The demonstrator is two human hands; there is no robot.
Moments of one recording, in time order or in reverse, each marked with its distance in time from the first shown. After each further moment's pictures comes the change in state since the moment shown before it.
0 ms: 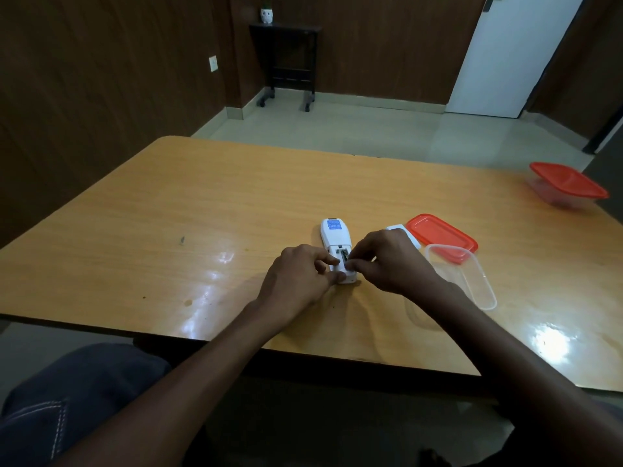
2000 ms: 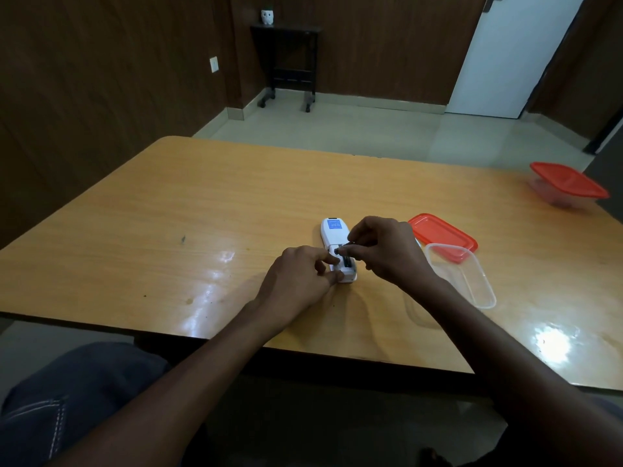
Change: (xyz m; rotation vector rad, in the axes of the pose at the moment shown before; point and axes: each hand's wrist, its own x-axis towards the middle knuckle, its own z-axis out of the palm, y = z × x) left_hand -0.002 -0.001 0.001 0.042 -0.001 0.017; right_hand 0.008 -0.003 0.001 0.235 0.116 0.152
